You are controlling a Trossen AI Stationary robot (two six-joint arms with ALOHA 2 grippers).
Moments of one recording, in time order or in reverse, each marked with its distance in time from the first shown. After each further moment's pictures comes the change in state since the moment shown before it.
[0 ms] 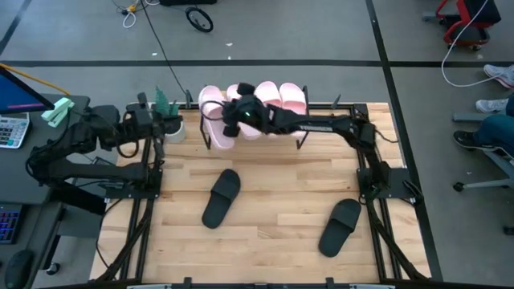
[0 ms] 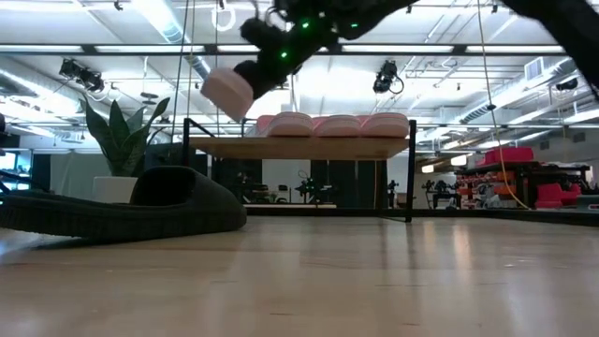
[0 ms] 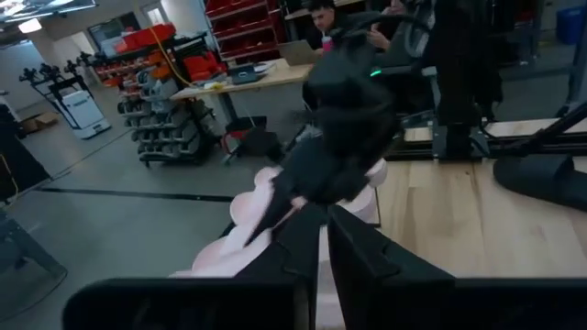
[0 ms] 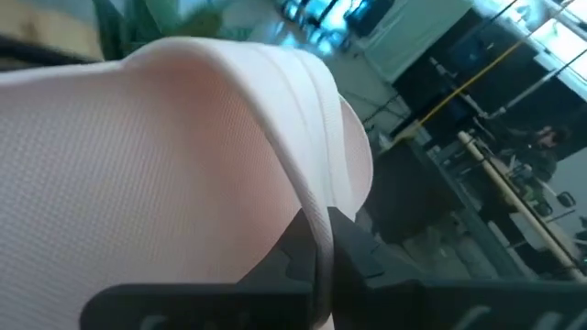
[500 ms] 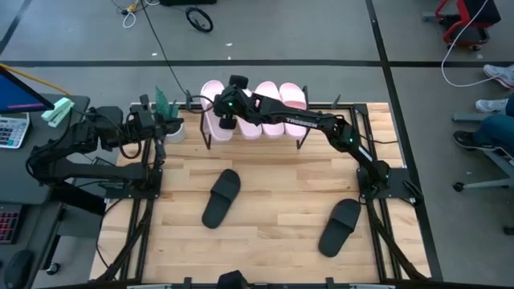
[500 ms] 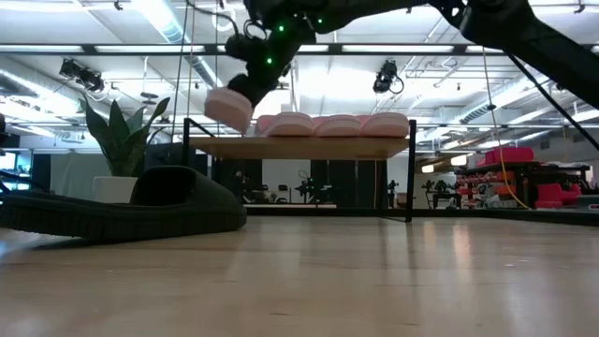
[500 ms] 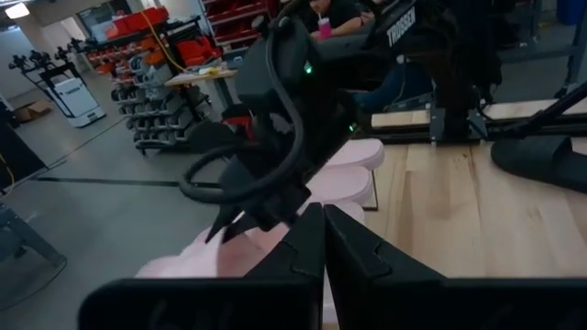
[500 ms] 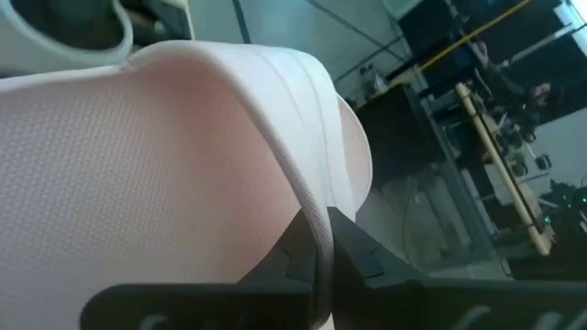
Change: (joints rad) left arm 0.004 0.009 0.000 -0.041 0.001 -0.004; right arm -0.044 0.269 0.543 -0.492 0.093 -0.029
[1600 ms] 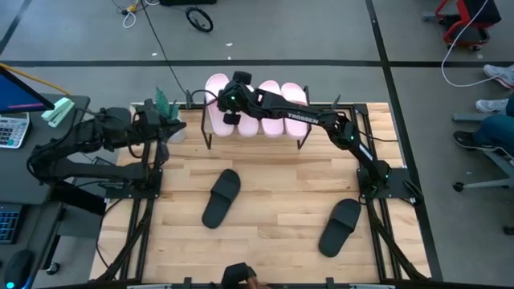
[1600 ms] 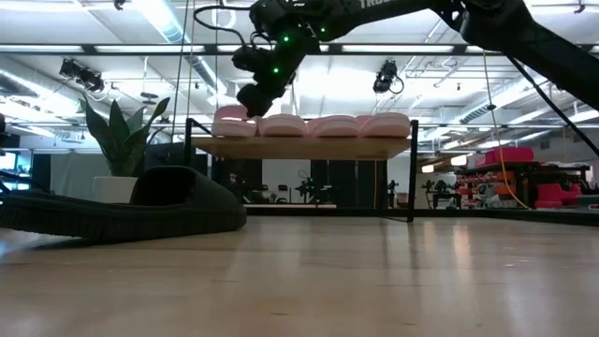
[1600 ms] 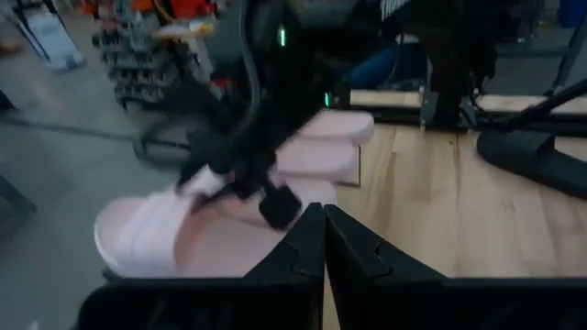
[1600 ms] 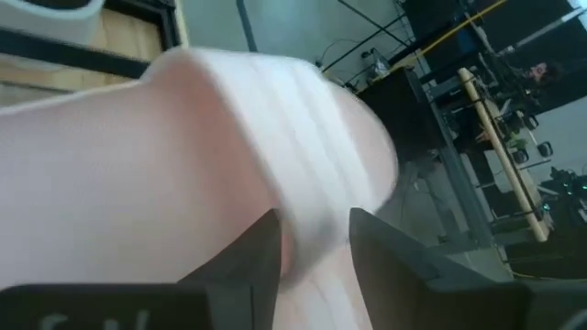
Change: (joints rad) left arm 0.000 0.023 0.000 -0.071 0.000 -0.149; right arm -0.048 -0.008 -0.026 -0.018 -0.015 -0.016
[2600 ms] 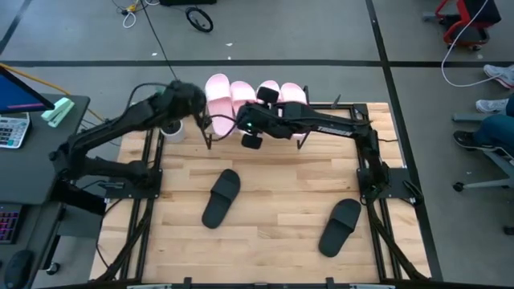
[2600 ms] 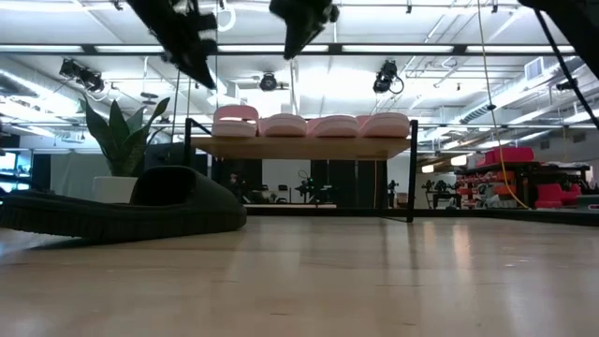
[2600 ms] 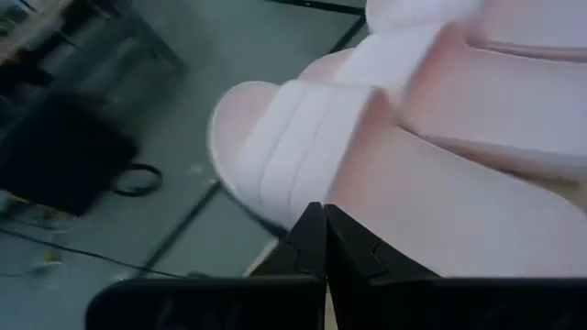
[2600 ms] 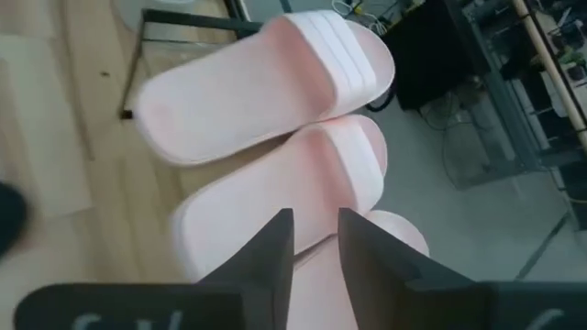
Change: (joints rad) left arm 0.385 0.463 -0.001 0.143 -0.112 0.117; right arm 0.231 -0.263 0.000 -0.594 0.130 0.434
